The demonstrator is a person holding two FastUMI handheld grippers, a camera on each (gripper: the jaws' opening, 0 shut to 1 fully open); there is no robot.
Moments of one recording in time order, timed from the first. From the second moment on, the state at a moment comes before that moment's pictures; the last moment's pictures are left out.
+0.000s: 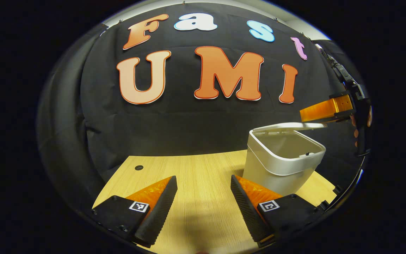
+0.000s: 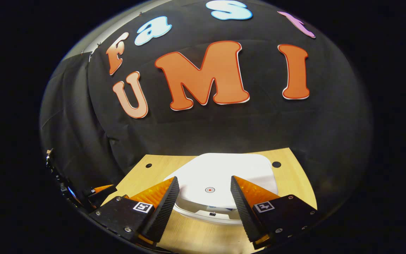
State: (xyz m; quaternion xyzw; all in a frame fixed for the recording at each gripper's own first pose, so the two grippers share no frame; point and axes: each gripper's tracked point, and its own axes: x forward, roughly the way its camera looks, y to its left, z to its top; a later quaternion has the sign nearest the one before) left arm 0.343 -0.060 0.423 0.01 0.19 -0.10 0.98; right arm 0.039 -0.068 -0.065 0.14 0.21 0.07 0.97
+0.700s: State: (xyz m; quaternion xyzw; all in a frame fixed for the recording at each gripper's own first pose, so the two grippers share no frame) left arm 0.351 -0.039 0.412 0.01 0.20 -0.08 0.98; right arm 0.040 -0.072 -0.109 0.04 0.26 0.03 0.96
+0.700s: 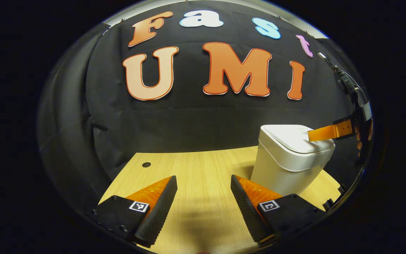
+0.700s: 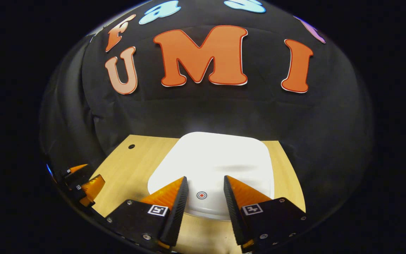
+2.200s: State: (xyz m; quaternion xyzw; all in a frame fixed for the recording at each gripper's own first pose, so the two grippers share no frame) left arm 0.387 0.033 0.526 -0.01 0.05 -0.05 1.00; right arm 0.038 0.009 -0.054 0.04 0.09 0.03 0.99
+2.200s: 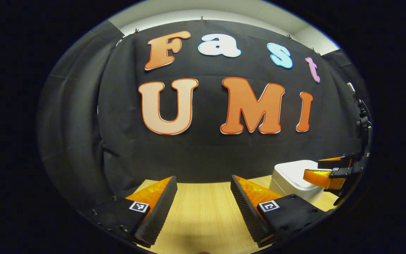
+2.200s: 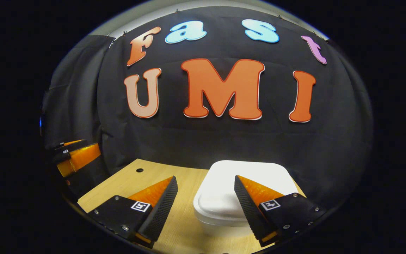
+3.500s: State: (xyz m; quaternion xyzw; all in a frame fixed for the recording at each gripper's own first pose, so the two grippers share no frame) left arm 0.384 0.058 0.548 0.03 -0.01 -0.03 1.00; right arm 0.038 0.077 -0.030 0.00 0.00 0.08 1.00
